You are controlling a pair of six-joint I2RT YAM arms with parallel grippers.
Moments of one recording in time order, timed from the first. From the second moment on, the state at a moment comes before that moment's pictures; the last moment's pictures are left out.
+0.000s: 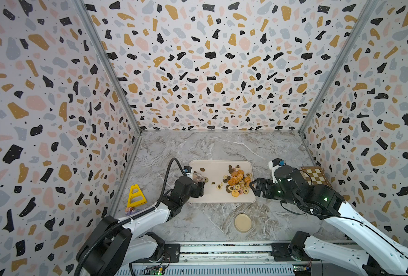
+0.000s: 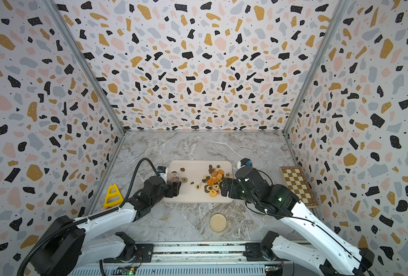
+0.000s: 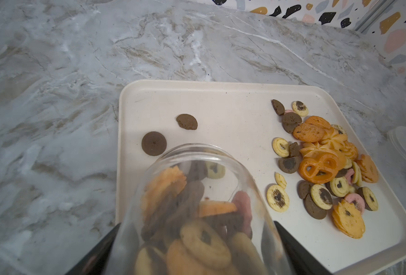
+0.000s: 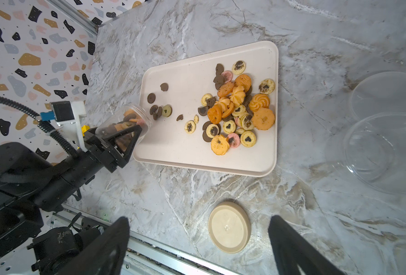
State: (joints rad) left arm -0.56 1.21 0.43 0.18 -0.13 -0.39; right arm 0.84 0.90 1.10 -0.97 0.13 0.81
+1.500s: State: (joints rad) left arm -0.57 1.32 0.68 -0.18 -0.13 -0.53; right arm 0.84 0.88 1.10 -0.97 0.12 0.82
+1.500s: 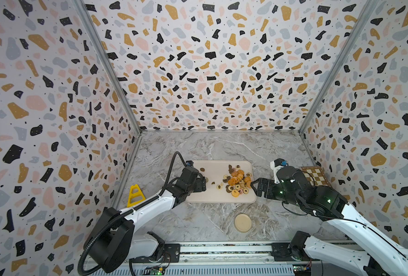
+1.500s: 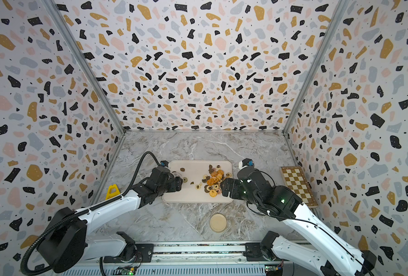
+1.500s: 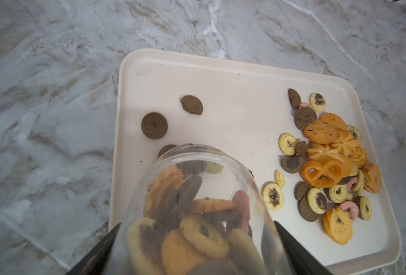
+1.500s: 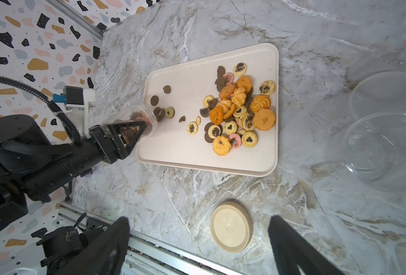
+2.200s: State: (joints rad) left arm -0.57 1.38 0.70 -0.23 -0.12 -0.60; right arm 0.84 0.86 1.12 -1.00 0.13 0.83
